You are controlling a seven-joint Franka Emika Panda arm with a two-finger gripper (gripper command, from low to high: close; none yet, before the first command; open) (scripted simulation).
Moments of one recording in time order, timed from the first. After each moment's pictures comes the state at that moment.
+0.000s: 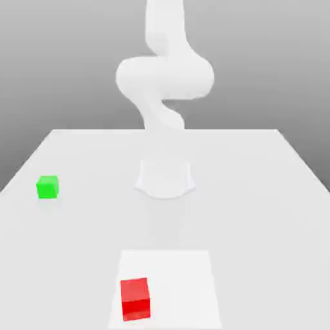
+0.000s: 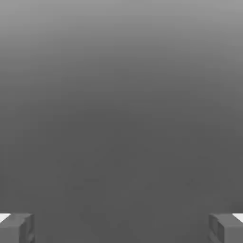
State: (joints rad) arm -0.05 -0.72 0.04 -2.32 -0.02 2.33 0.91
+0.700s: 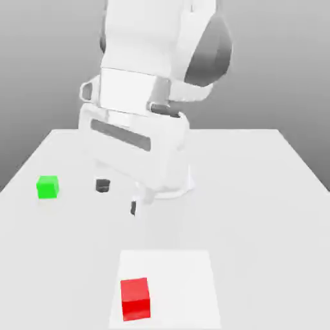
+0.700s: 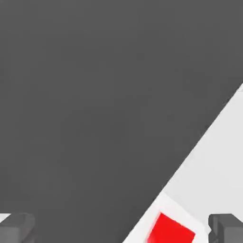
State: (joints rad) arm -0.36 -0.08 0.25 -2.46 -0.19 2.58 1.84
